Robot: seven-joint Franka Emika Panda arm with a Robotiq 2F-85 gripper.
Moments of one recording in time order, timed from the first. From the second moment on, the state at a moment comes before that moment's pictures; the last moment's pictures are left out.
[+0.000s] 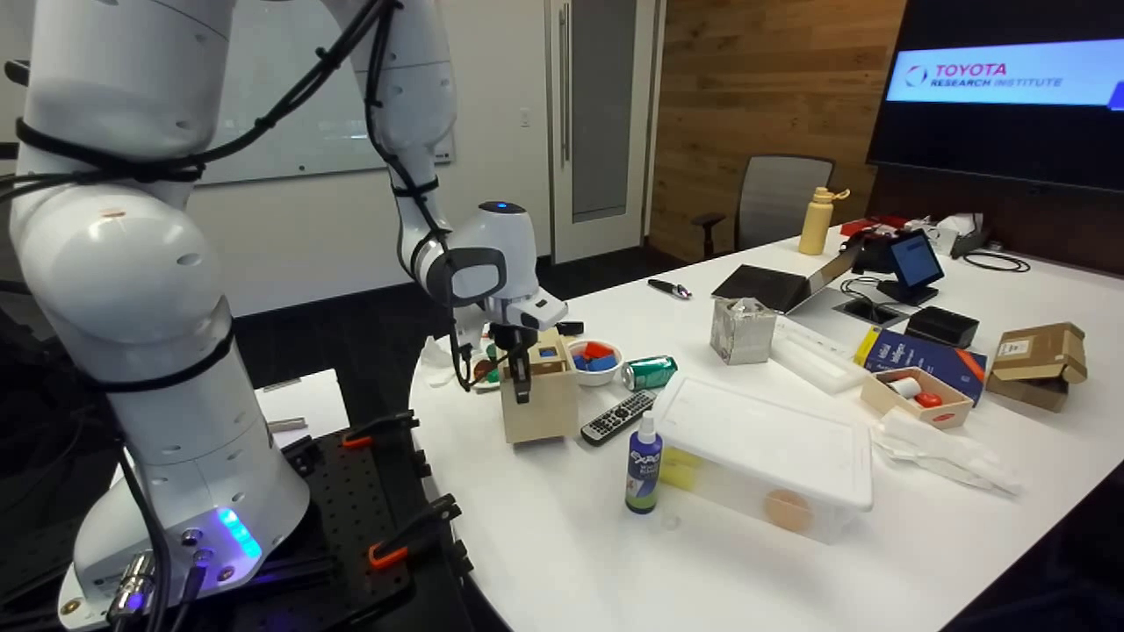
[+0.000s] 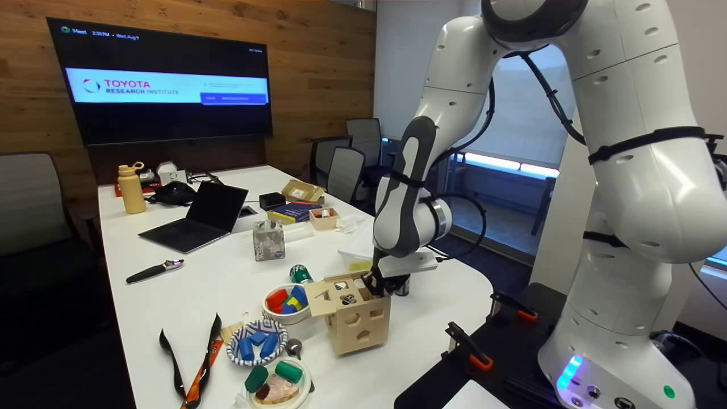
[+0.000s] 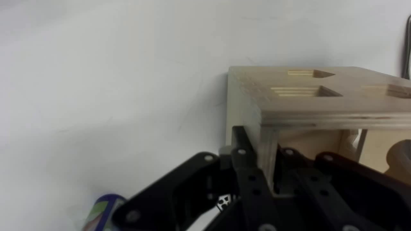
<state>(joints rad) 0.33 0.41 -0.05 -2.62 0.26 3.09 0.36</state>
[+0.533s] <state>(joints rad) 0.35 0.27 -0.24 -2.79 0.24 3.09 0.42</state>
